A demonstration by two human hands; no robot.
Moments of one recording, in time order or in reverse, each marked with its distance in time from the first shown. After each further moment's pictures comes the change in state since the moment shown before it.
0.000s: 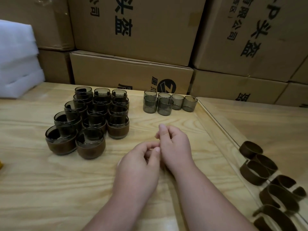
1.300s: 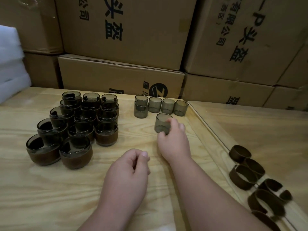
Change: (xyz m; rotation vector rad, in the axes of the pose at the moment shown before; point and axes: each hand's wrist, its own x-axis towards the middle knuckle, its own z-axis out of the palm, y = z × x) left_hand 0.002 -0.005 0.003 -0.066 -0.004 -0.004; right_hand 0.051 0.026 -0.011 -0.422 0.072 0.055
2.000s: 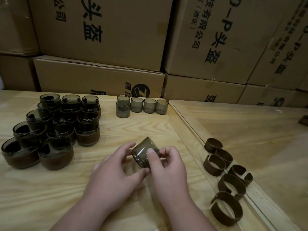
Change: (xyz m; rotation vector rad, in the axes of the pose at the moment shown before) left_hand -0.002 0.002 0.000 0.293 -0.245 0.173; right_hand -0.121 -0.004 -0.065 0.631 0.051 0.176
